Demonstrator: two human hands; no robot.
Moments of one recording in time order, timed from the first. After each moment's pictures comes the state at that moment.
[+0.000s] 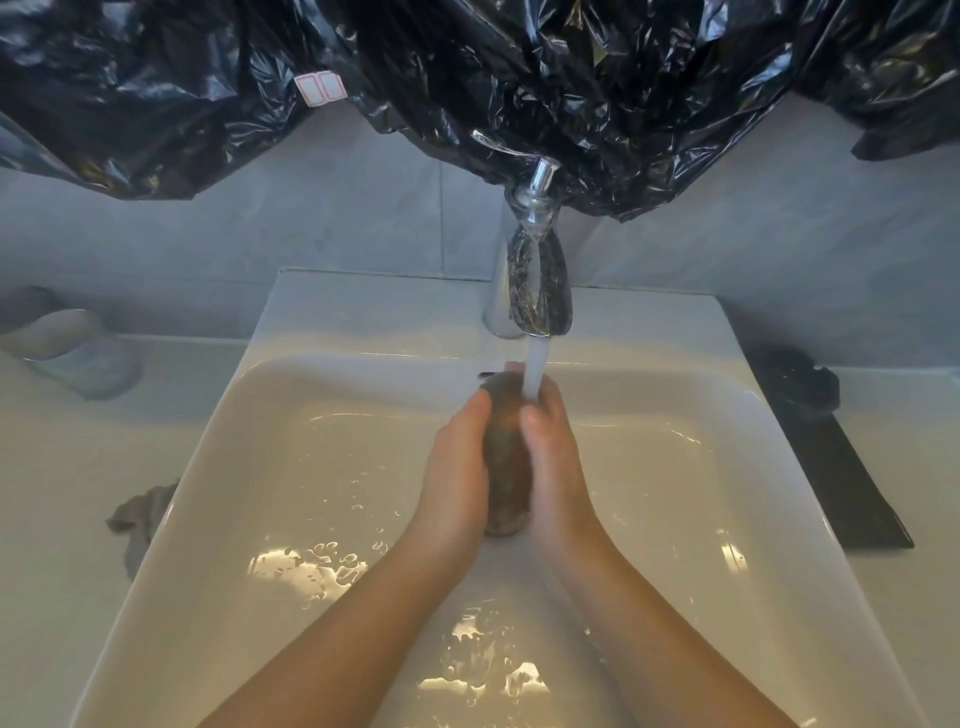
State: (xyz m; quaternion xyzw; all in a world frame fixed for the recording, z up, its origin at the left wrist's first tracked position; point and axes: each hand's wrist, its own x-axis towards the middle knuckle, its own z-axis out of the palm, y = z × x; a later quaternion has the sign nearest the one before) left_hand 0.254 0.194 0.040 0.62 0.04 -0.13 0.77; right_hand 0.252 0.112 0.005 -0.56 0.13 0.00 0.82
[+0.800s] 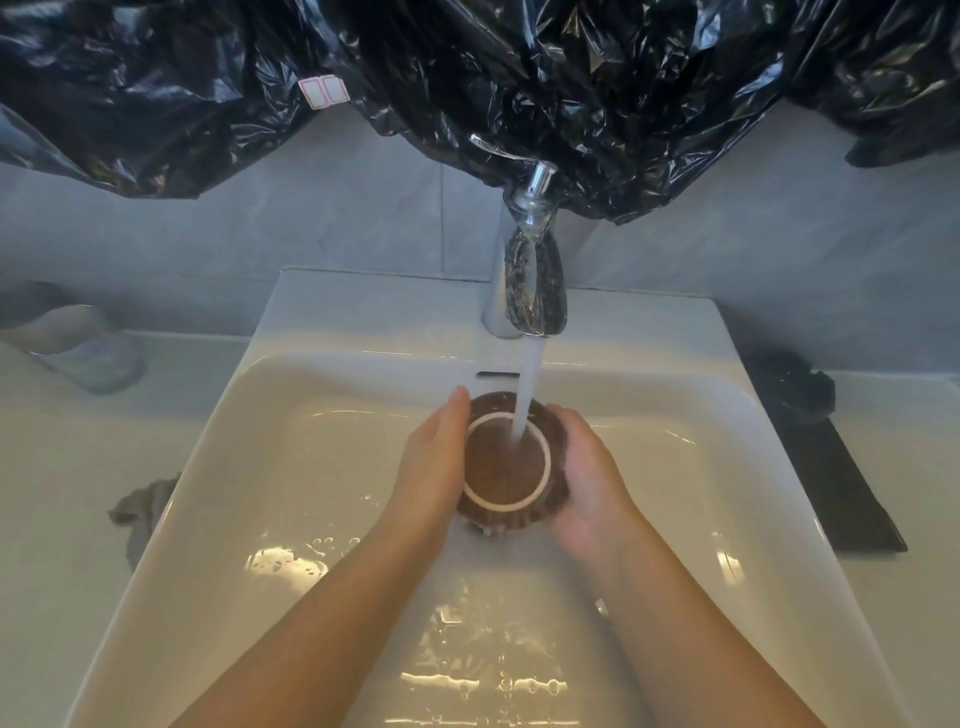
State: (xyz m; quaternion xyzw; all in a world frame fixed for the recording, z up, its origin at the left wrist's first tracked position) left_hand 0.272 0.207 0.022 0.69 0.15 -0.17 0.69; right_hand 0.248 0.092 0.032 -0.48 0.33 0.08 0.81
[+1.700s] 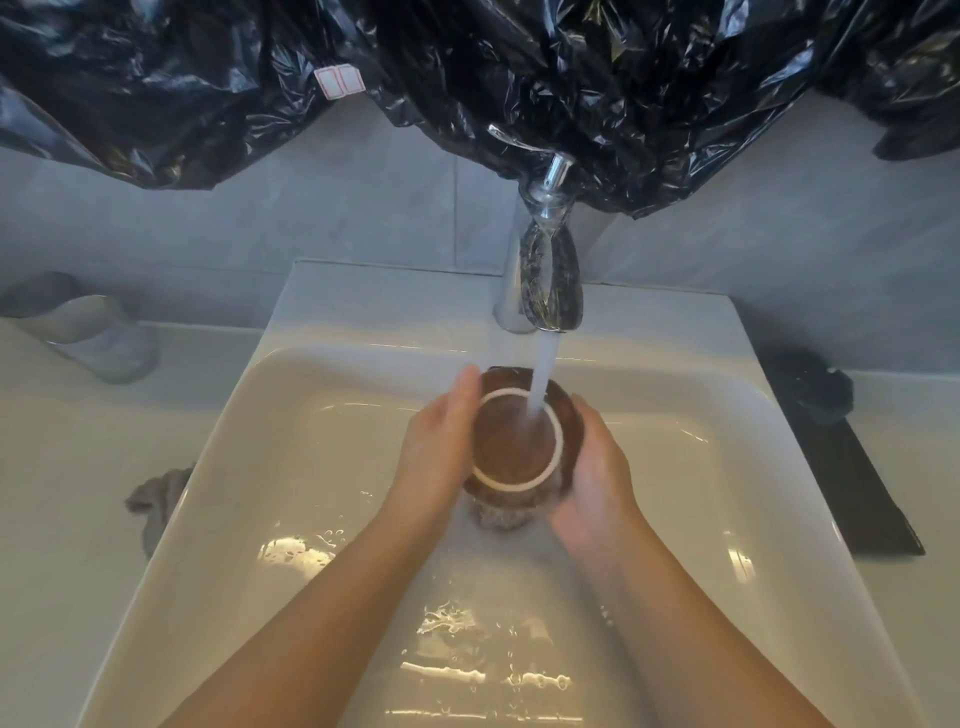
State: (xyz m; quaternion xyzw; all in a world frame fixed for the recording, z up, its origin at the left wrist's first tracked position) left_hand 0.274 0.210 0.026 0.70 0.14 -0.09 0.69; right_hand 0.248 0.099 0.031 -0.41 0.33 0.03 0.85
